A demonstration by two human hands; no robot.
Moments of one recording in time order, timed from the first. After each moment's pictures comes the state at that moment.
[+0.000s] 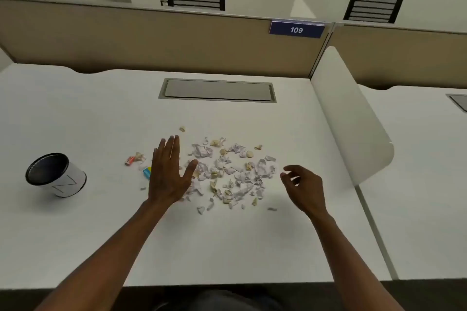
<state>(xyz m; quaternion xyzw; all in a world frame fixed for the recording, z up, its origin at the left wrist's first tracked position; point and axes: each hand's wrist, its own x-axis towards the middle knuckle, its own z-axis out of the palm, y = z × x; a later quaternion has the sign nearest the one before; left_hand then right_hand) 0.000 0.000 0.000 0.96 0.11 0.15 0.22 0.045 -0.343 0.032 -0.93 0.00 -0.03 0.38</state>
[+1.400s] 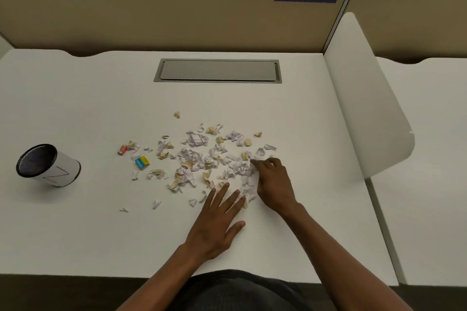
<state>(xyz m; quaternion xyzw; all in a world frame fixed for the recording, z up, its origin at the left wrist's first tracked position) -0.068 -0.137 -0.062 0.99 -0.10 -0.01 0.14 0.068 -0.308 -0.035 -0.95 -0.22 0.03 0.22</state>
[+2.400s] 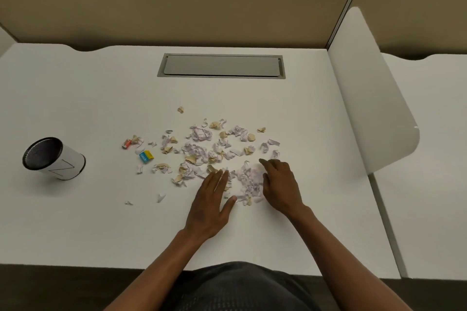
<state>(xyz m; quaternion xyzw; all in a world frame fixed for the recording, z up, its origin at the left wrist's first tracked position) -0.056 -0.120 -0.060 0.96 0.05 0.02 0.28 0.051 -0.317 -0.038 -0.95 -0.19 0.06 0.24</state>
